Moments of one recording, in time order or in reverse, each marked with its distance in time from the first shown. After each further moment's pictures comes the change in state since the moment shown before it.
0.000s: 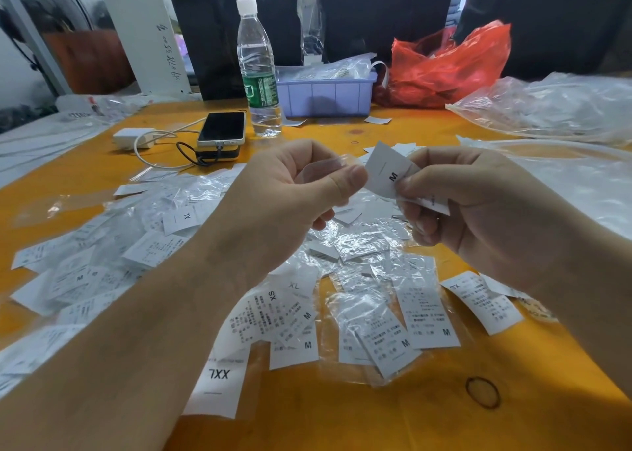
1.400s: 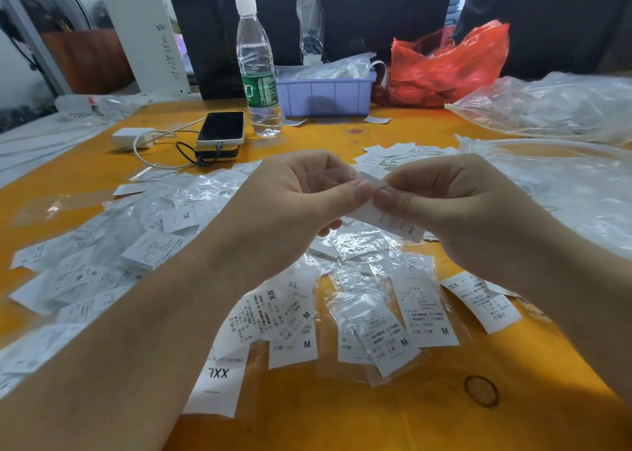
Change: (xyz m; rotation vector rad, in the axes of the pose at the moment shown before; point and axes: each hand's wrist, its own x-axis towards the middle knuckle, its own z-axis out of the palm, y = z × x) left_hand -0.002 0.003 0.002 0.048 -0.112 -0.012; right_hand -0.004 0.008 0.000 -0.500 -0.031 -0.237
